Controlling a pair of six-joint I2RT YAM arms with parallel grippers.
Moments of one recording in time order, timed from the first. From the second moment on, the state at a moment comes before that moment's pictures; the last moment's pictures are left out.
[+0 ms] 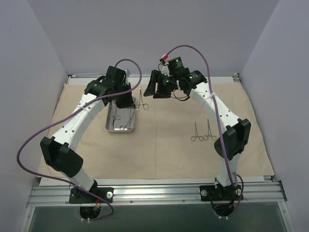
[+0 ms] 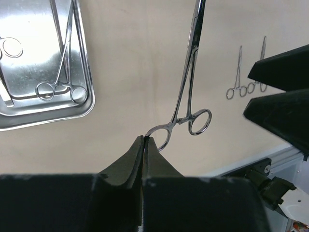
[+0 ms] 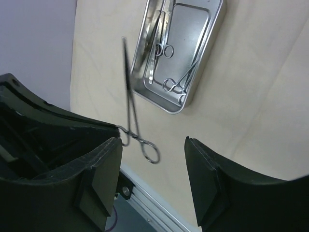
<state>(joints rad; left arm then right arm) -0.43 1.63 1.72 -0.98 0.15 -0.53 0.52 1.87 1.92 -0.77 -0.40 0.59</state>
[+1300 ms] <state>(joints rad) -0.57 1.64 1.74 -1.05 -0.08 -0.70 0.72 2.04 2.13 -0.96 -0.08 0.65</state>
